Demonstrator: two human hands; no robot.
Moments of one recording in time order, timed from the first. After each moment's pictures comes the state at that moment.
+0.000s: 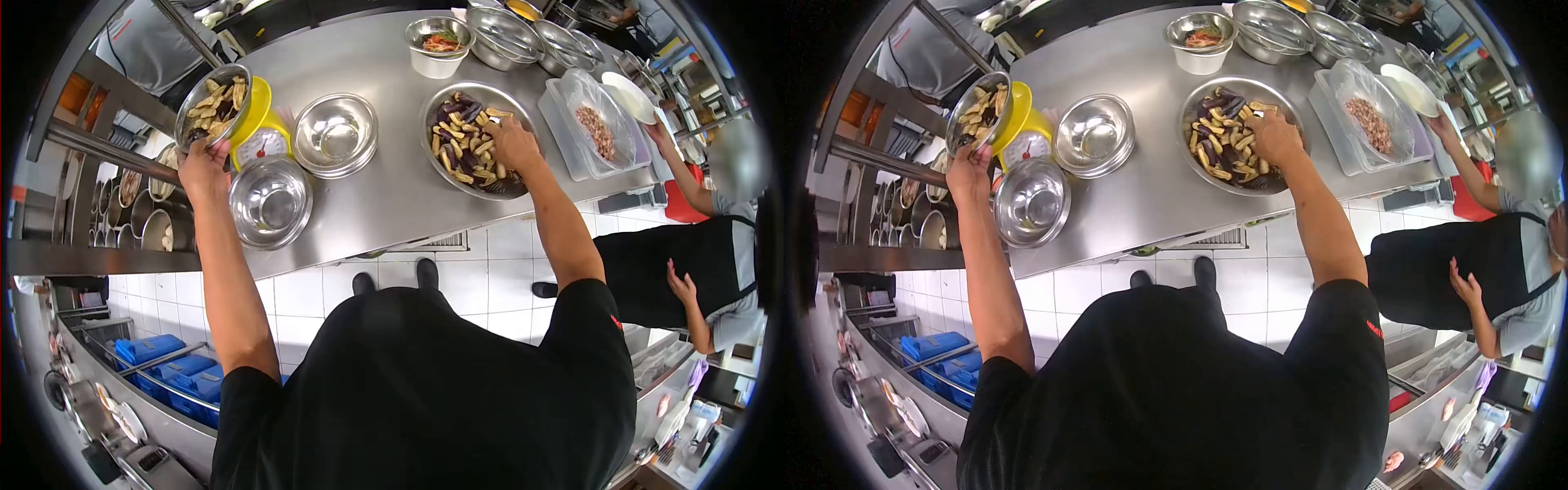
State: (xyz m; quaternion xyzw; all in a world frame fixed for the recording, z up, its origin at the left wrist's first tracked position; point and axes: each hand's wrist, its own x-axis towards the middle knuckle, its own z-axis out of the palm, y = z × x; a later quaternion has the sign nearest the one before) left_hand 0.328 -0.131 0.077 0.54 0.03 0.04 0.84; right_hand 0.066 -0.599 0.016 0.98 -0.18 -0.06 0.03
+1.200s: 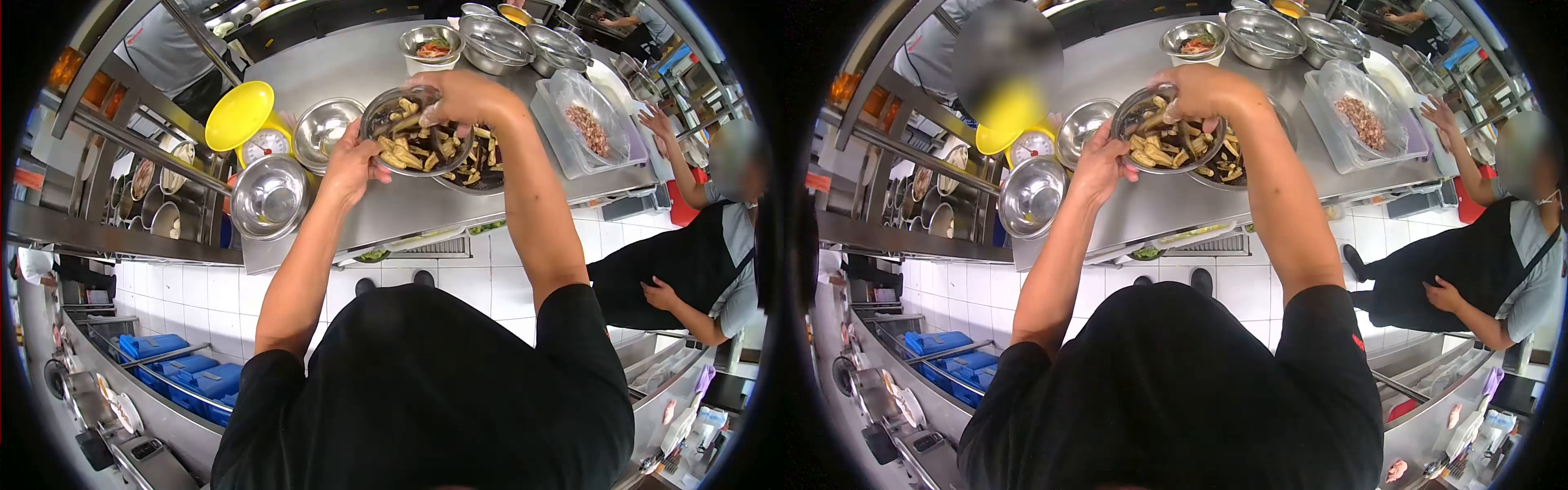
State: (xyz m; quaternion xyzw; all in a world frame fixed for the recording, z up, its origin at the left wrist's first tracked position) left_hand 0.165 -0.297 0.072 0.54 -0.16 -0.34 0.75; right_hand 0.091 -0.497 0.196 0.94 -0.08 -0.10 -0.32
